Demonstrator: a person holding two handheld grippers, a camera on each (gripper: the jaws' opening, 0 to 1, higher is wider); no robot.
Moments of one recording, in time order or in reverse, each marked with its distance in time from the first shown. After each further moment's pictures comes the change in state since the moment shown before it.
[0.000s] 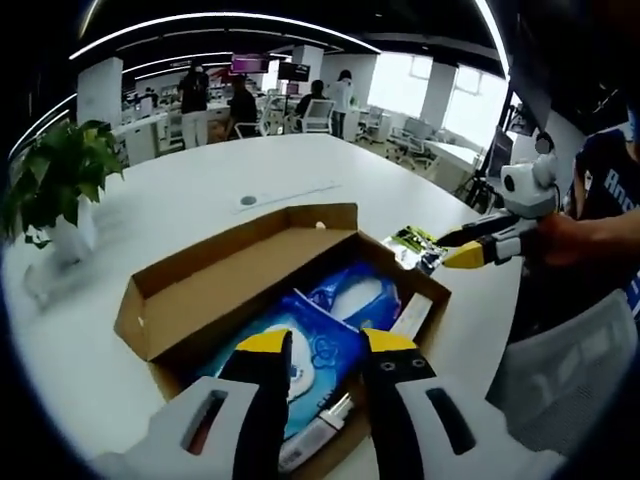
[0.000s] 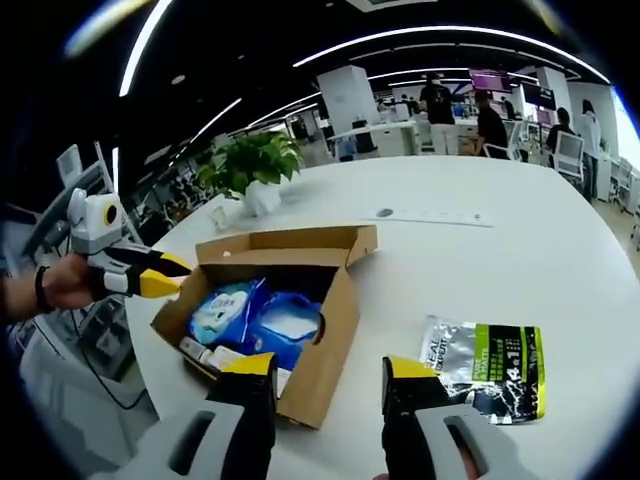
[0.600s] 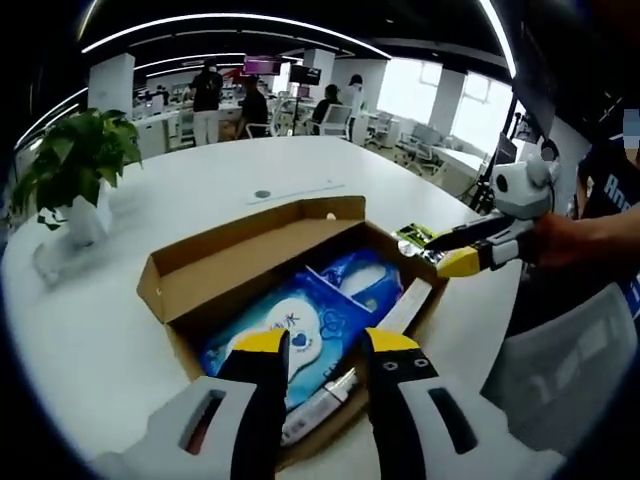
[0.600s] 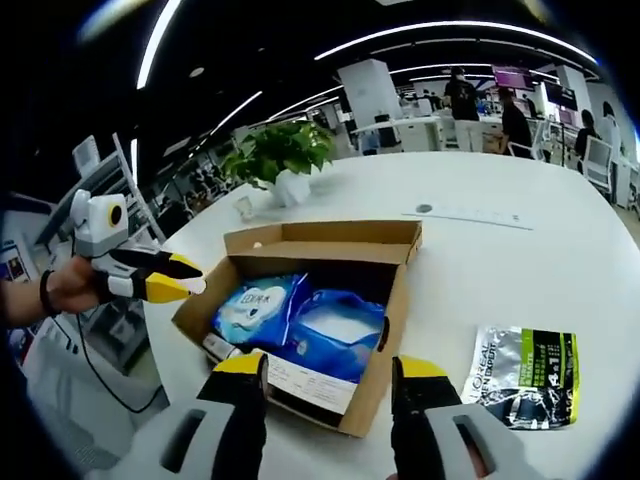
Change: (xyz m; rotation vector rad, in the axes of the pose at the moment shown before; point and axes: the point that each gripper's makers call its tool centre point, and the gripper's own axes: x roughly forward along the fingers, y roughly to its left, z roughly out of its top) left arm -0.032 0.002 -0.022 -0.034 -0.024 0.023; right arm 0.022 0.042 -0.006 -0.058 0.032 0.073
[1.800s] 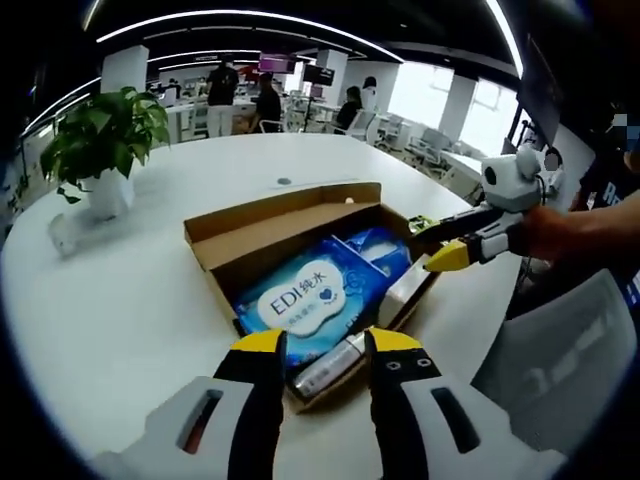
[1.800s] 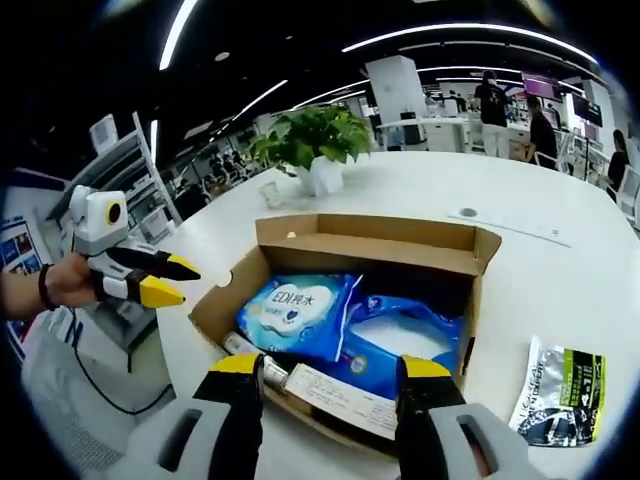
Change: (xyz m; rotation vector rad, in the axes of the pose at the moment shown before) left arm -0.039 0.028 -0.036 -0.046 -0.005 0.023; right arm 0.038 0.052 0.001 -0.077 0.036 0.063
